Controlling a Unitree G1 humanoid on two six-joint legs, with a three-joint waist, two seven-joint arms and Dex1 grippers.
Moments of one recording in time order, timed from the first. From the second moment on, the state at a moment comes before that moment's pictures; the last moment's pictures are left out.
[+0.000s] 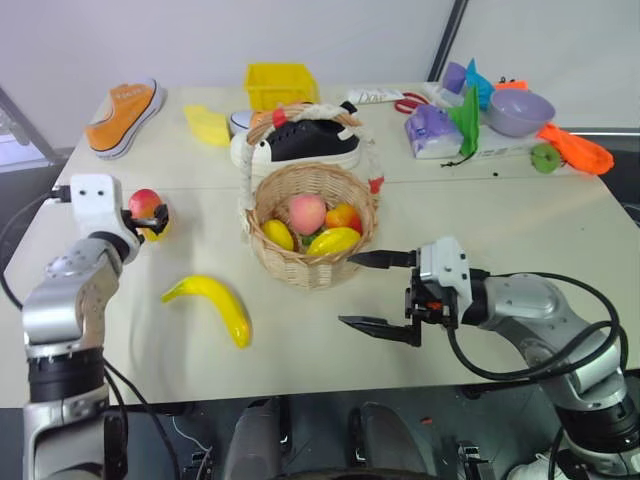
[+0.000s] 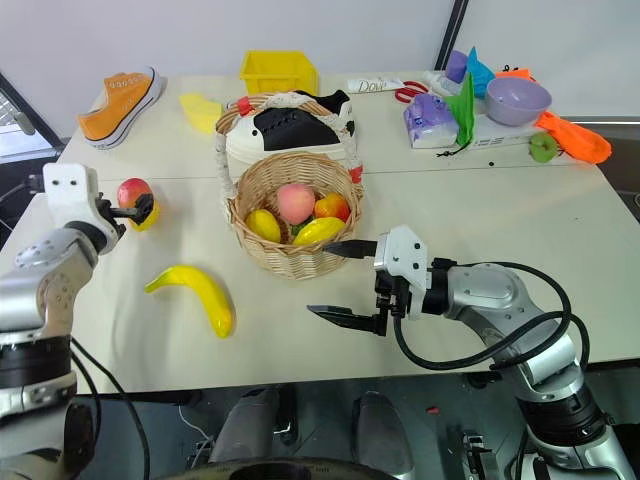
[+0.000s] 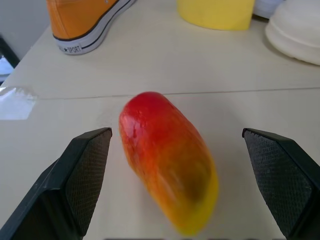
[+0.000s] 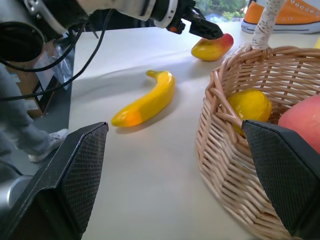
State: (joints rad) left arm -0.46 0.58 0.31 -0.01 -0.29 0.79 -0.08; right arm -0.20 -0.68 0.07 -0.57 0.57 0.48 0.94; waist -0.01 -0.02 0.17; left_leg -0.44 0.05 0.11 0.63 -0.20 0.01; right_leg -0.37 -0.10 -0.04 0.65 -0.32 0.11
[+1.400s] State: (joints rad) left arm -0.09 0.80 0.46 -0.61 -0.87 0.85 -0.71; right arm -0.25 -0.67 0.02 -0.43 0.49 0.39 0.93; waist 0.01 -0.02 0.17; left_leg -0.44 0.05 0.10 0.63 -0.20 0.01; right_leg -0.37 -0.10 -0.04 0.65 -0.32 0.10
